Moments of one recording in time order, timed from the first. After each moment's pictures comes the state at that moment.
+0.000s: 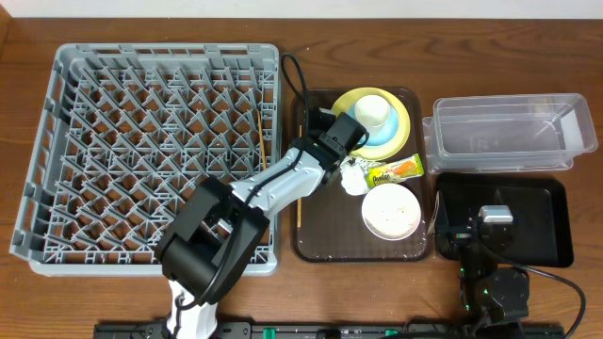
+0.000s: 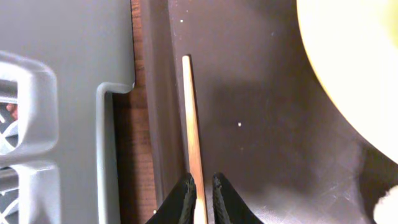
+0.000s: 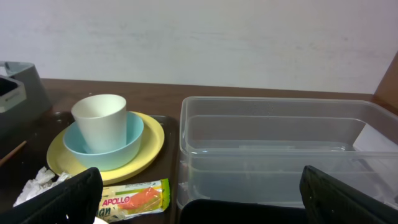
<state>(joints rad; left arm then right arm) -0.69 1.99 1.27 -0.48 -0.48 -0.44 0.16 0.01 0.01 -0.06 0.16 -0.01</state>
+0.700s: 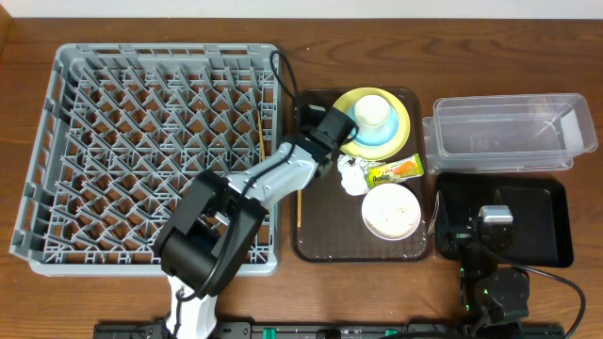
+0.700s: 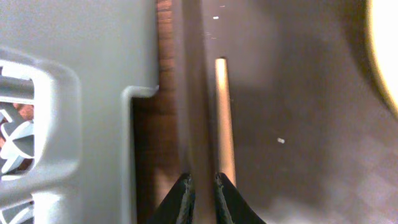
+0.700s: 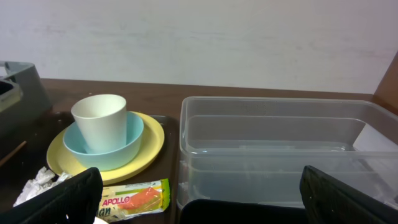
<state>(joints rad) -0.63 2.01 1.27 -0.47 -0.47 -0.44 0.16 0.01 0.01 -0.06 0.16 -0.01</state>
